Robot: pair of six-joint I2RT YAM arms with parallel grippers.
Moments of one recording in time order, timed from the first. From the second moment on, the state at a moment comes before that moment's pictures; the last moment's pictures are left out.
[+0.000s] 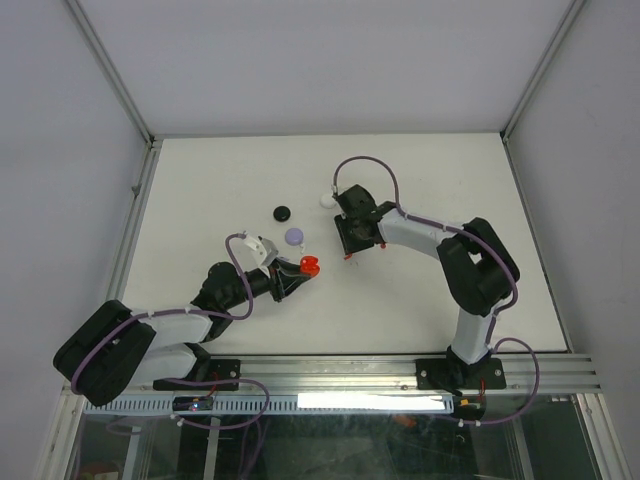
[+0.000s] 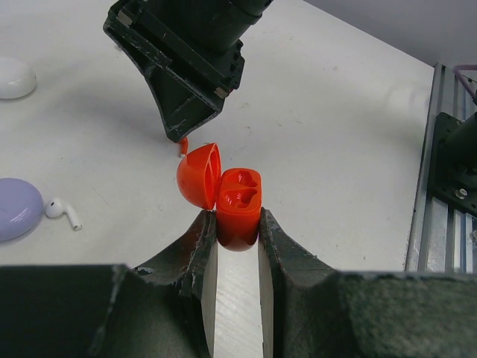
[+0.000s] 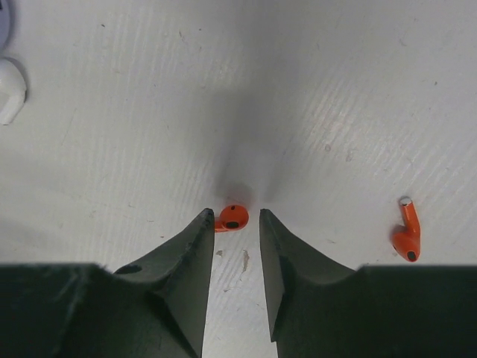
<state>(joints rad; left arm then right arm) -0.63 1.20 0.13 1.04 0.45 -0.22 0.67 1.82 1.20 -0.45 0.08 0.26</state>
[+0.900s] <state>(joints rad) -0.63 1.24 0.14 1.05 0.46 -0.24 0.72 1.81 1.14 -0.44 0.15 0.26</state>
